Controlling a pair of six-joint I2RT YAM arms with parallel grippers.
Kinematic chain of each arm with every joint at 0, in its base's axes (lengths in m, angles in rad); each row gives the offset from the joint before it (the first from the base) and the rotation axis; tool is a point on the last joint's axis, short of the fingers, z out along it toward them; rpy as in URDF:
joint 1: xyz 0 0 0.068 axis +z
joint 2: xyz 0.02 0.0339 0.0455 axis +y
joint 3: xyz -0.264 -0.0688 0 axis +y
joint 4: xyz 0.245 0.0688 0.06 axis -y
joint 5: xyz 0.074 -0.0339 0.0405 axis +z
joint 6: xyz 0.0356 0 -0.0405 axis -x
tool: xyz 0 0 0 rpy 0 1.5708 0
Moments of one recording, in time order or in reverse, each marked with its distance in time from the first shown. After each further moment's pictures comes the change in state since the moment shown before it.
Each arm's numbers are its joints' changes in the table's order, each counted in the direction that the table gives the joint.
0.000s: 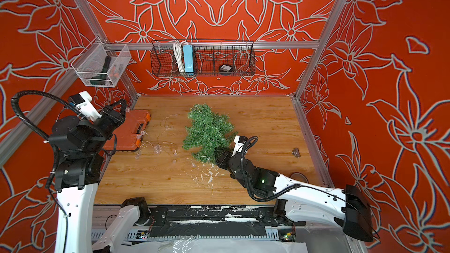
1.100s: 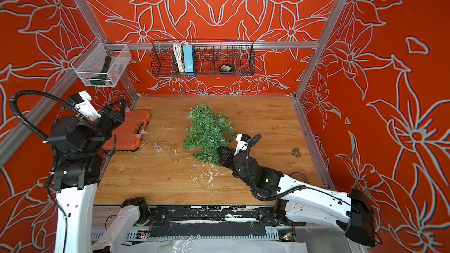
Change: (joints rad) left arm -0.001 0.001 -0.008 0.000 -0.008 0.000; right arm -0.026 -0.066 -0.011 -0.035 0.076 -0.001
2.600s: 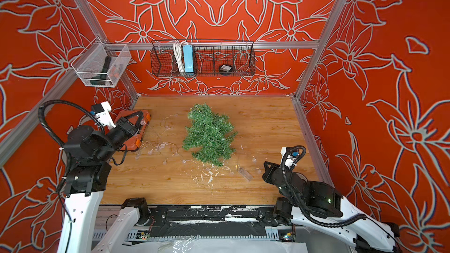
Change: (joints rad) left arm -0.086 -0.085 0.211 0.028 -0.132 0.056; right arm 0.011 -0.513 -0.156 -1.093 -0.254 0.004
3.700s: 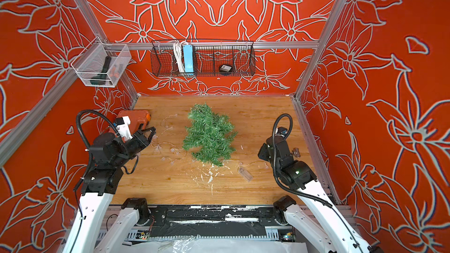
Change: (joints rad) left arm -0.066 -0.096 0.286 -0.021 0.027 -0.029; right arm -0.612 0.304 0.050 0.356 0.356 0.507
